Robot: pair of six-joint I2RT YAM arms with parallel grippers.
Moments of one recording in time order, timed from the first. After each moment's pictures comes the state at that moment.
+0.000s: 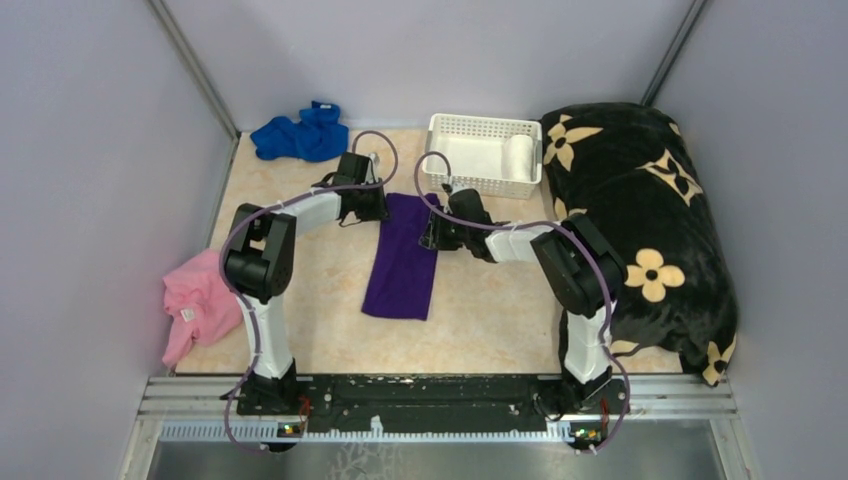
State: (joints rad) left arm -0.33 2.01 1.33 -0.18 0.13 -0.37; right arm 0.60 1.93 1.04 0.22 -0.20 0.57
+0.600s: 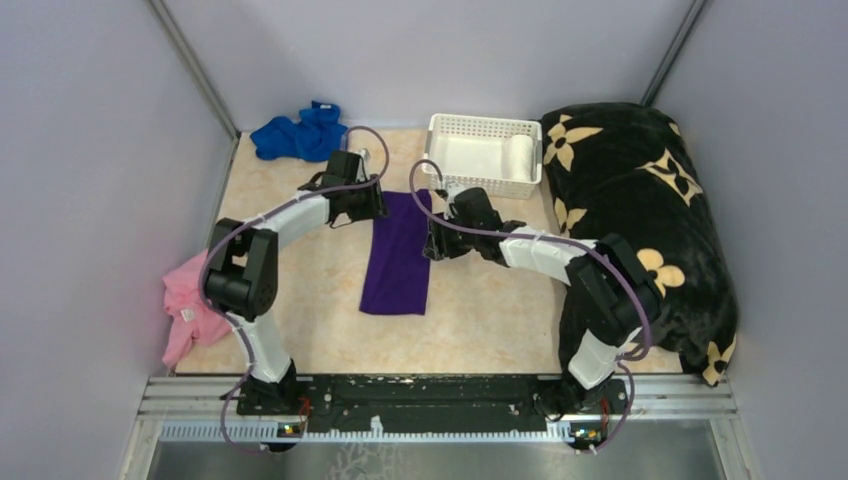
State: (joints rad) left arm -0.34 1.91 1.28 -0.23 0.11 -0.38; right arm 0.62 1.73 0.98 0.04 -0.25 0.39
